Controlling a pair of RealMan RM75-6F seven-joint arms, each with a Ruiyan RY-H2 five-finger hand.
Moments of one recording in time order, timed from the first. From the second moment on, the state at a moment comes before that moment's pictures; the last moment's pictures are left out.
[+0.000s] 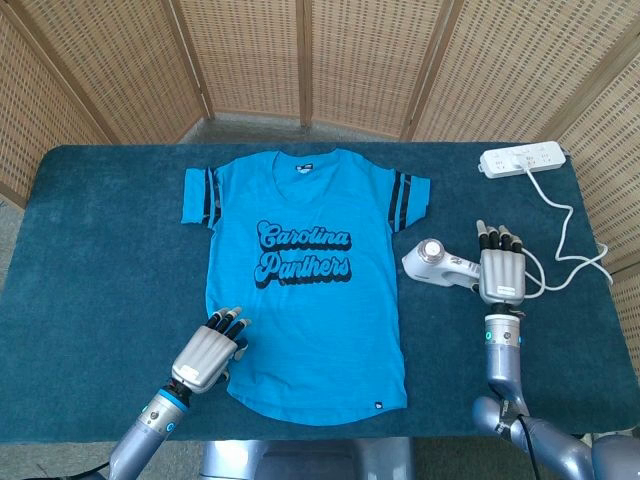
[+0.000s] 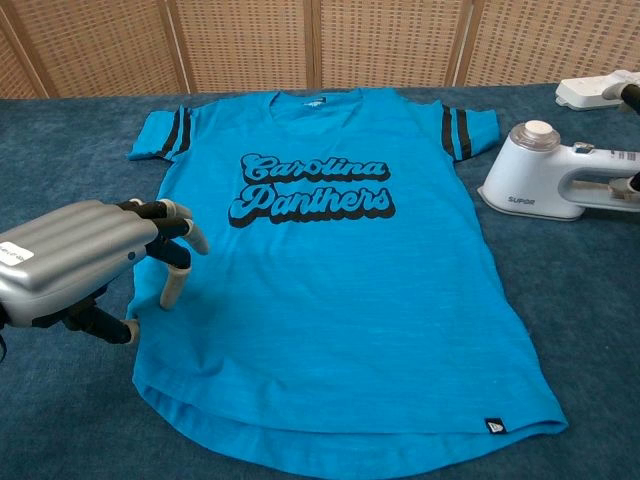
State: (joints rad) left arm -0.41 -1.58 0.03 -1.70 1.46 1.15 0.64; right arm 0.52 -1.76 0.30 -0.97 -1.08 1.23 -0.45
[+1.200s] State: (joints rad) left arm -0.40 -1.58 0.04 -1.71 1.44 1.17 0.64; right arm 0.61 -1.82 0.33 -0.76 -1.07 1.06 -0.39
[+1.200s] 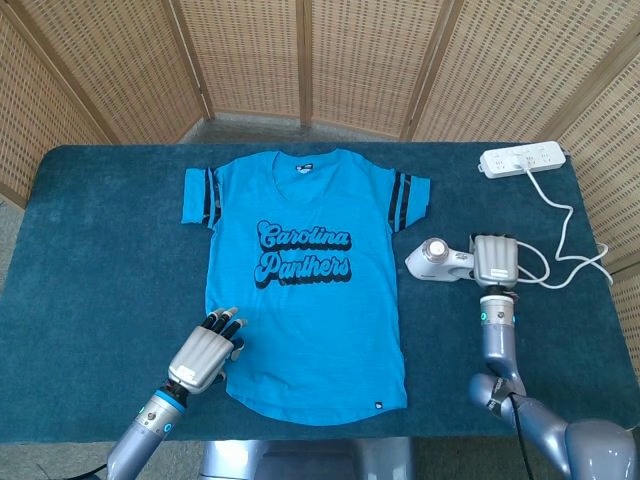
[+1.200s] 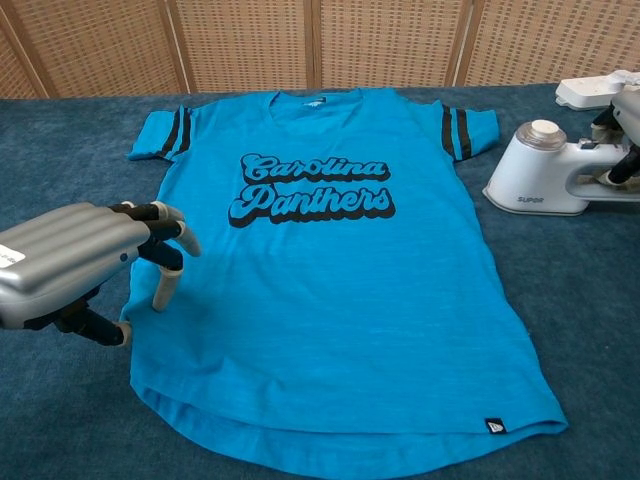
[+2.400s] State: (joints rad) left arm -0.40 -1.58 0.04 -1.70 1.44 1.17 0.63; right arm 0.58 -1.74 0.35 -0.93 -1.05 1.02 -0.20
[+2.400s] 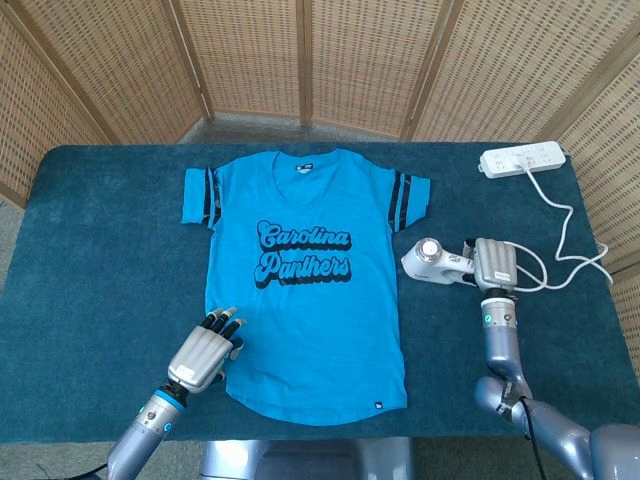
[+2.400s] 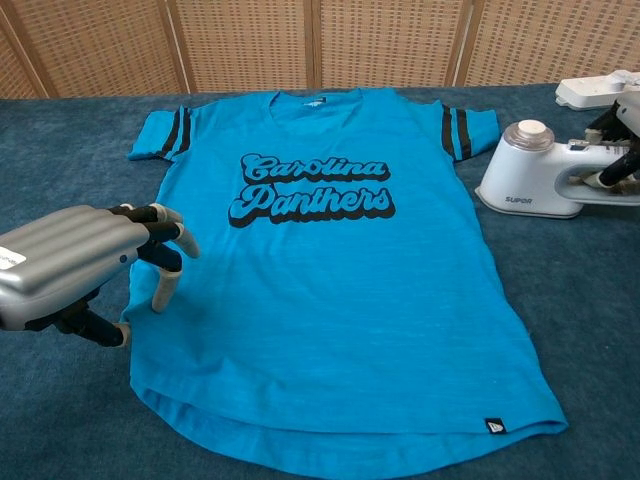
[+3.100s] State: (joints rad) left arm -0.40 -1.58 0.05 -1.70 1.44 1.17 0.63; right arm 0.51 -1.59 0.42 -1.27 -0.96 1.03 -0.08
